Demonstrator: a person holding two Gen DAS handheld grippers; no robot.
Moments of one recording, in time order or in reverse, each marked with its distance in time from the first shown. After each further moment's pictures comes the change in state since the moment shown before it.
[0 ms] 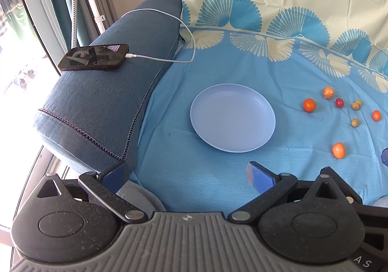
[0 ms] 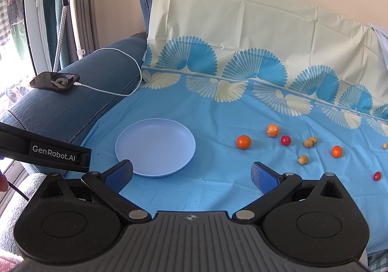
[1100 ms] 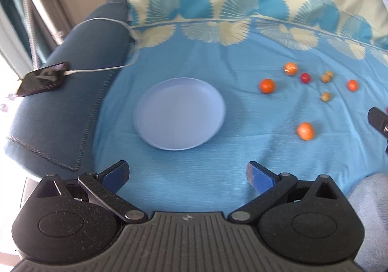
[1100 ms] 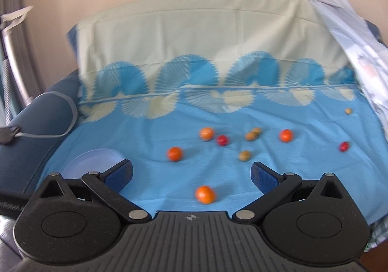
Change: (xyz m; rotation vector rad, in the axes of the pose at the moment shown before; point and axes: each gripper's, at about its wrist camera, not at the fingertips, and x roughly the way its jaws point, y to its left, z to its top) left arm 0.006 -0.106 0.002 0.171 0.030 -0.081; right arm -0.012 -0.139 -0.011 0.256 -0.020 -0.189
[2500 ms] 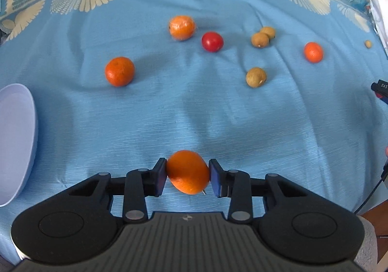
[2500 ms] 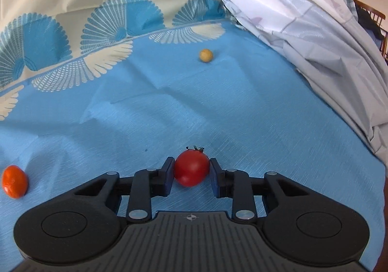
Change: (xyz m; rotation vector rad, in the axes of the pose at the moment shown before) left arm 0.179 -0.212 0.065 0.101 0.190 -0.238; right arm 0.276 -0.373 -0.005 0.330 0.079 -0.514
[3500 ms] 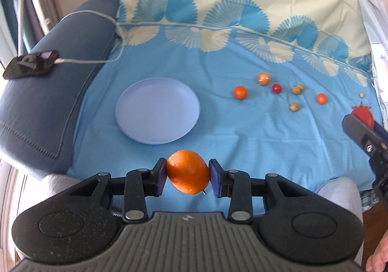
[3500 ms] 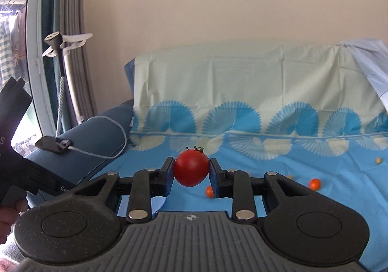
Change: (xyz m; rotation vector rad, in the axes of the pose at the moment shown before) left arm -0.249 0.181 -0.155 -0.185 -0.218 0.079; right arm -0.484 0.144 -0.120 -0.412 -0.271 0.844
